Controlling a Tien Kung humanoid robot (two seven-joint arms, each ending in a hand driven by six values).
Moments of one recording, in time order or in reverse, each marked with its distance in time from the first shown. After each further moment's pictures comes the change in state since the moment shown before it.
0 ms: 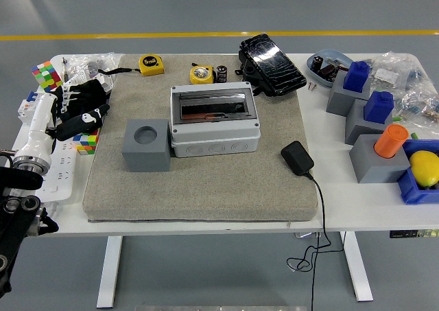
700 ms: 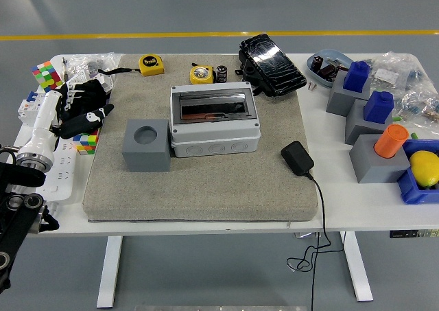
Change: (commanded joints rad) left arm -0.017 0.009 0.020 0.007 0.017 -0.003 0.004; right arm -0.002 -0.016 -0.030 0.000 0.008 0.004 -0.005
